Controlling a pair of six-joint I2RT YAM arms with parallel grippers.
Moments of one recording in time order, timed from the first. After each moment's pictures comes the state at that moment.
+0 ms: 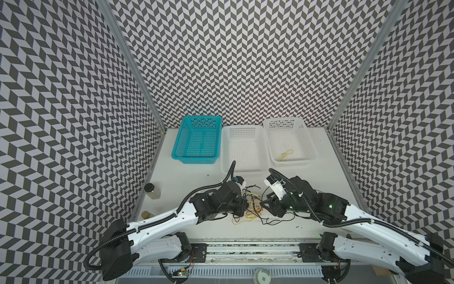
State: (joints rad) left arm -0.97 1.09 0.74 -0.37 0.22 -0.65; right arm 0.93 0.96 0.81 -0.45 -0.12 0.37
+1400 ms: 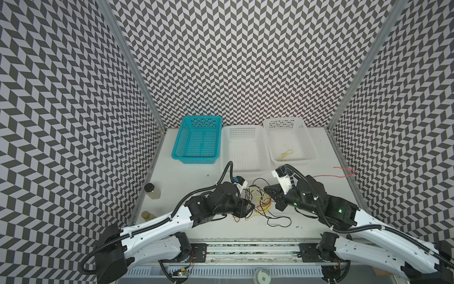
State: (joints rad) left arm -0.97 1.01 0.67 -0.26 0.30 -0.64; right arm 0.92 0.83 0.82 -0.30 0.01 0.40
